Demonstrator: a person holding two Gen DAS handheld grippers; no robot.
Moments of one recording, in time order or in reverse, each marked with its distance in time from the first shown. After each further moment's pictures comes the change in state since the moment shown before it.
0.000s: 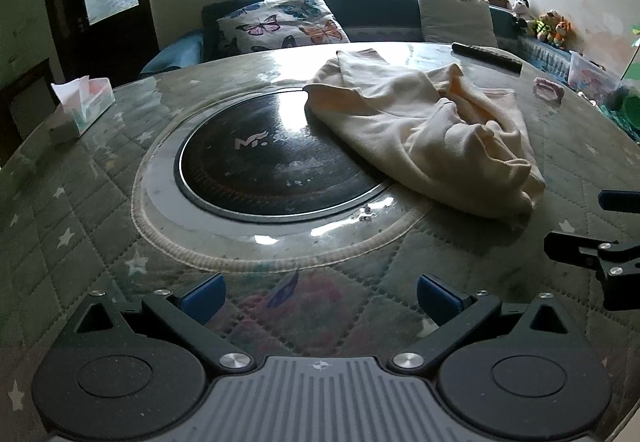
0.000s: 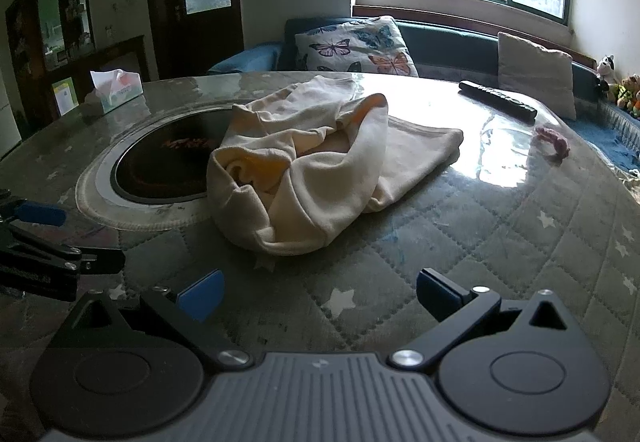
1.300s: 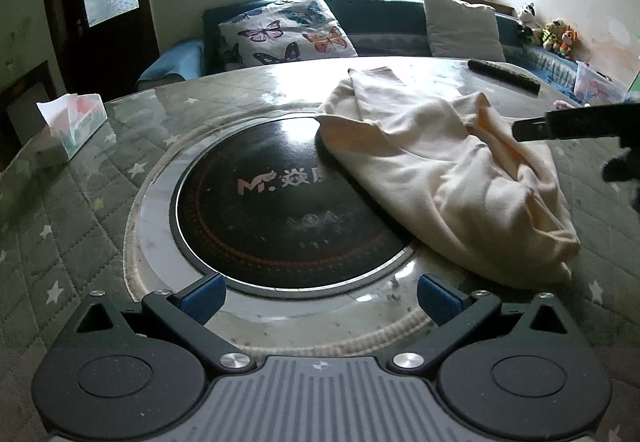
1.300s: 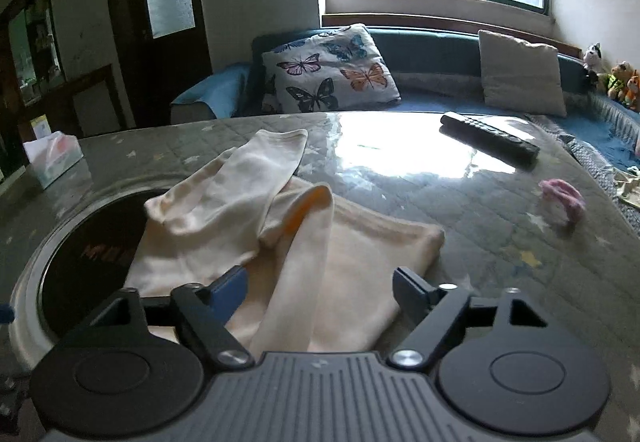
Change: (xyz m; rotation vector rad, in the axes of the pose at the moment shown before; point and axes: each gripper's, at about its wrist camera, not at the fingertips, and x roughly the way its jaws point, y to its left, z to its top) left arm 0.032 0.017 0.043 -0.019 -0.018 -0.008; right arm 0.092 -0.064 0.108 0.084 -0.016 -0.026
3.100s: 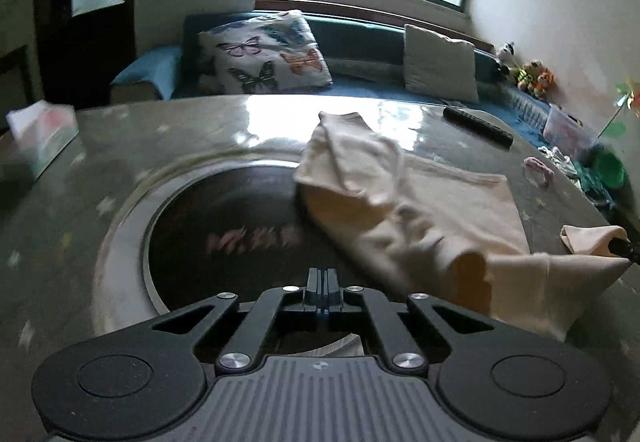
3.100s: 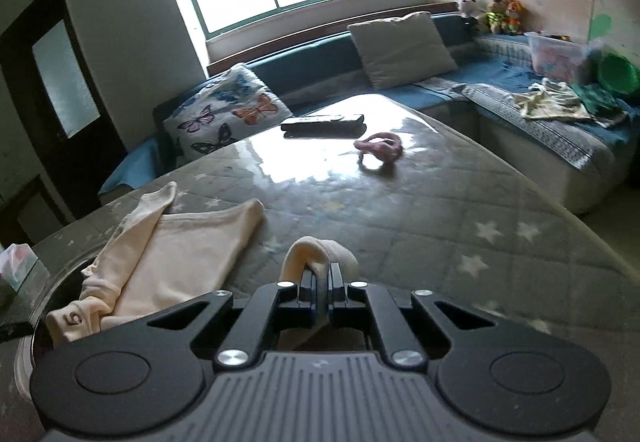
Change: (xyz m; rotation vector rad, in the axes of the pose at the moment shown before) left arm -0.013 0.021 0.033 -0.089 -0.043 -0.147; right arm -0.108 -0.122 -0.072 0.393 -0.099 -0.151
